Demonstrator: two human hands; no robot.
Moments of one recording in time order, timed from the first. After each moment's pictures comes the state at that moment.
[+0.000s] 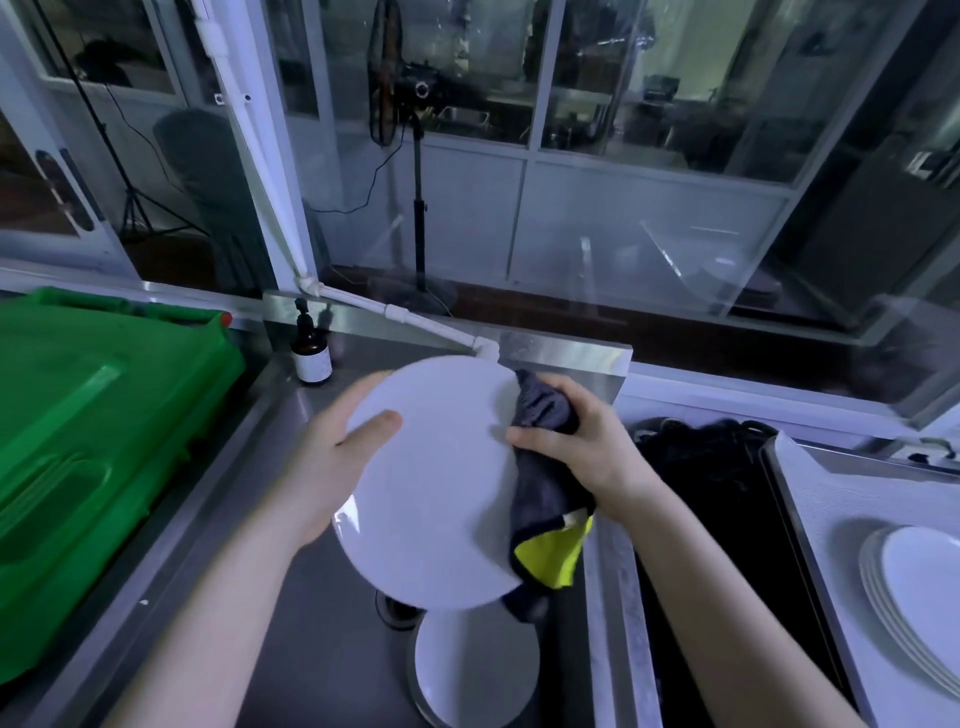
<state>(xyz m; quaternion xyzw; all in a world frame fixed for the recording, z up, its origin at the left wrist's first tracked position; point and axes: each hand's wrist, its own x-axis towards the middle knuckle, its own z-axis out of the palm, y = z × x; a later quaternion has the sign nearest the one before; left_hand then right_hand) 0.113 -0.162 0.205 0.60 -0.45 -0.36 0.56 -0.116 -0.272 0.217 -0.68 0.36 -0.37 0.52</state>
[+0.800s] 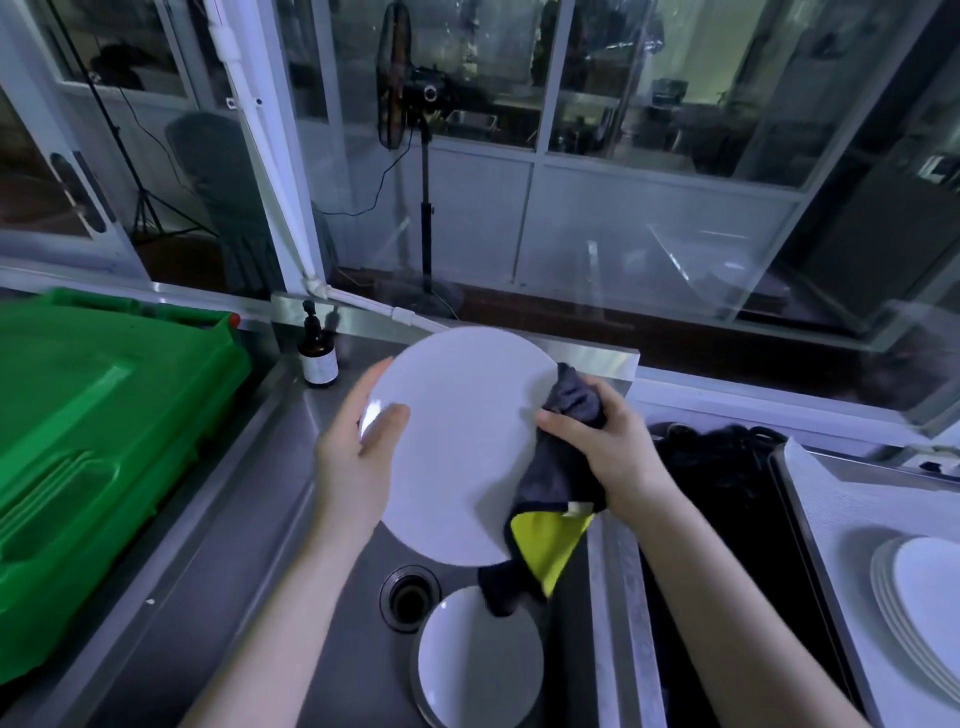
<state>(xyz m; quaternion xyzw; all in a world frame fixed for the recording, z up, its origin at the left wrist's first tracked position) 0.085 -0.173 0.188 0.61 -0.37 -0.22 0.67 -0.117 -0.280 0.212 -0.59 0.41 -0.44 0.54</state>
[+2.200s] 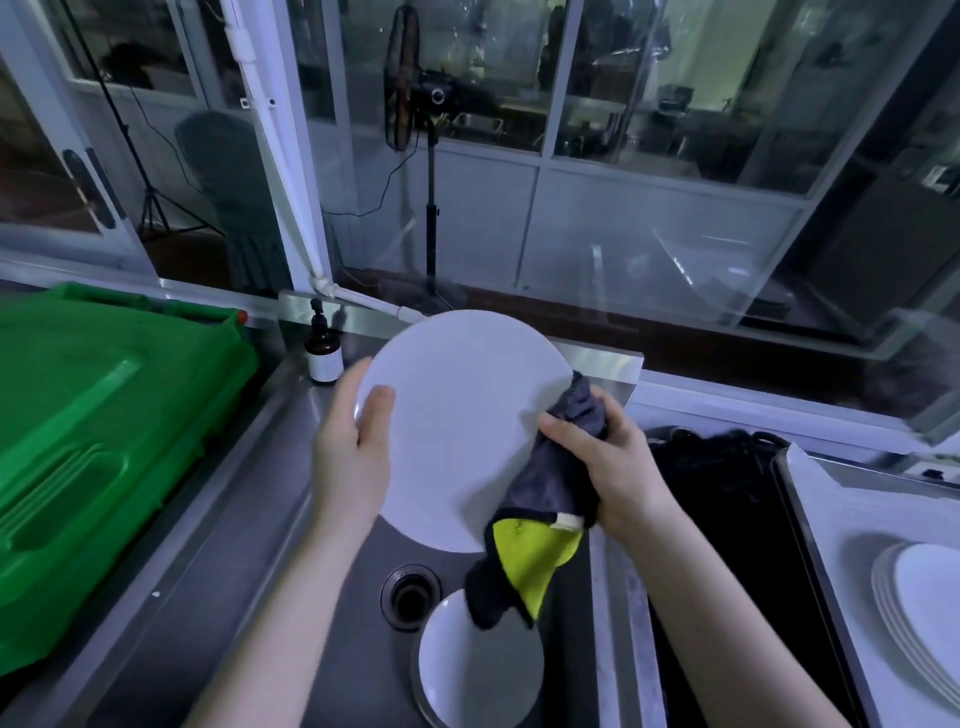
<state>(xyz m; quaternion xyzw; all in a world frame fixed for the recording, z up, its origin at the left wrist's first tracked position) 0.086 -0.166 0.201 0.67 -0.34 -0.18 0.64 -0.110 -0.260 0.208 -0.49 0.37 -0.47 0.64</state>
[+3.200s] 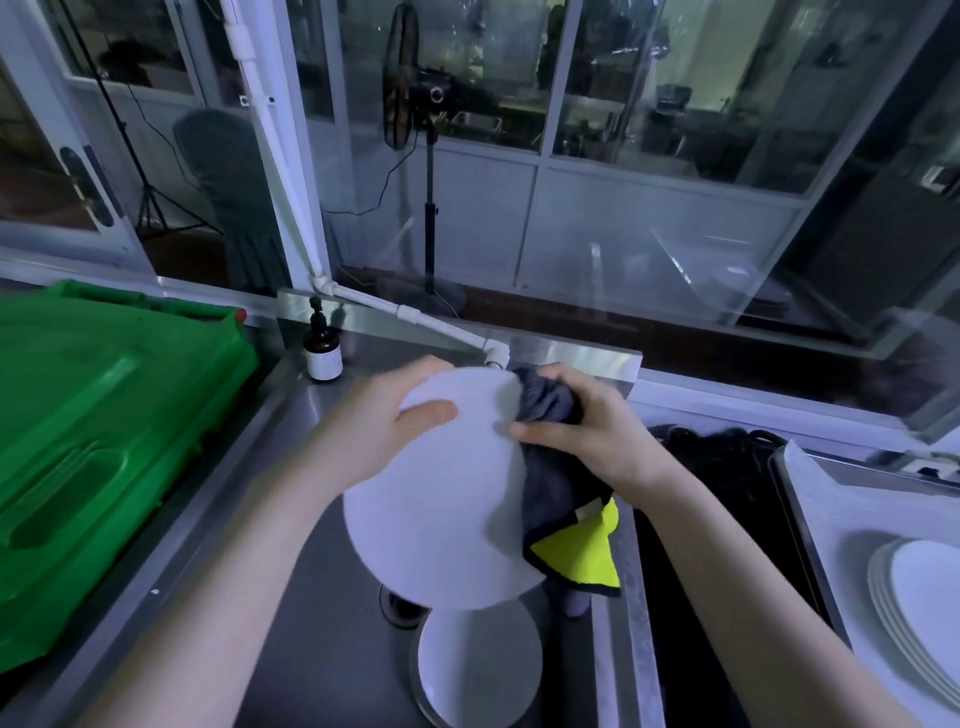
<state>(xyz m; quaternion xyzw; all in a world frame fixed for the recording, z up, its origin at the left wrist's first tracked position) 0.115 -0.181 0.234 0.65 -0.62 -0.22 0.38 -0.111 -0.274 0.240 -0.75 0.29 -0.32 0.51</state>
